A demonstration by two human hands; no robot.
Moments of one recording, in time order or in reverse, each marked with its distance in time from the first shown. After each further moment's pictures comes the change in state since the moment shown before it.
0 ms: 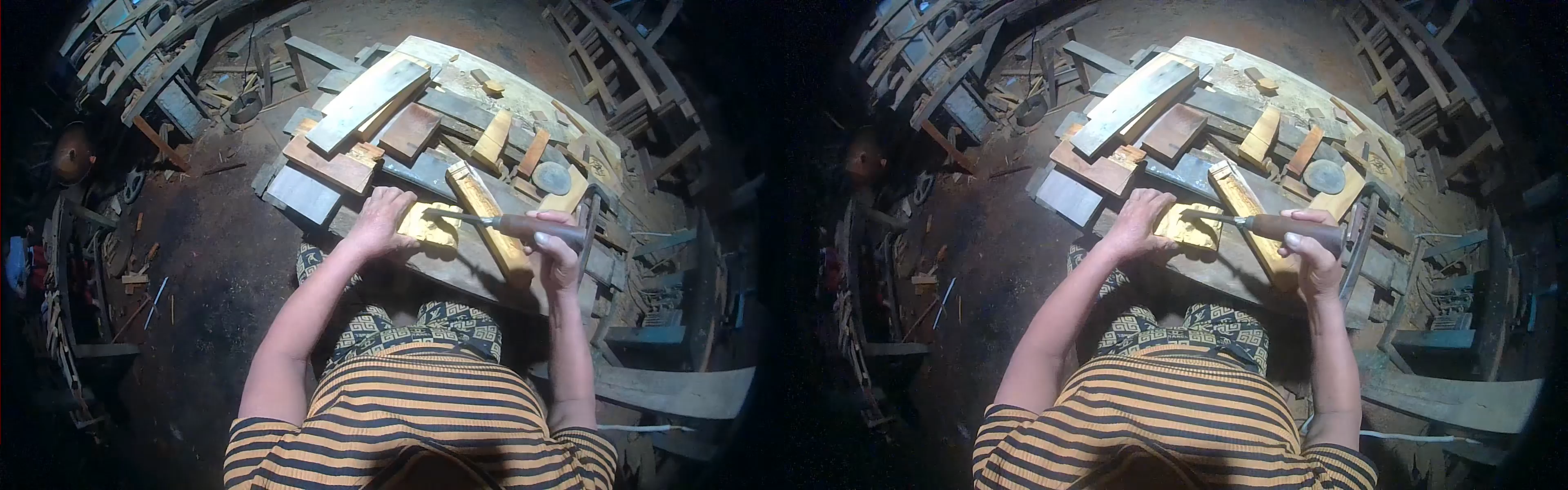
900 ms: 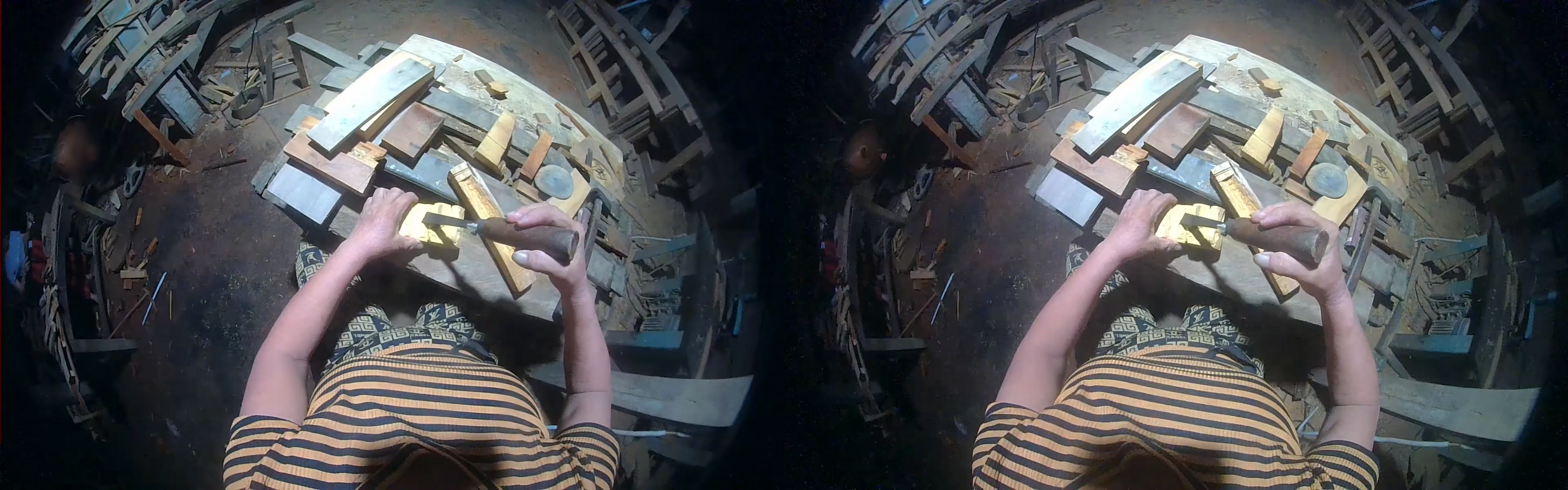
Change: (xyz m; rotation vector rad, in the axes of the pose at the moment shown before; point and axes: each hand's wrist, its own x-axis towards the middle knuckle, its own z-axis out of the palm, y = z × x) left_hand 0.002 0.001 0.004 0.023 0.016 -0.045; right_hand 0.017 -0.035 0.023 -0.412 -0.467 -0.219
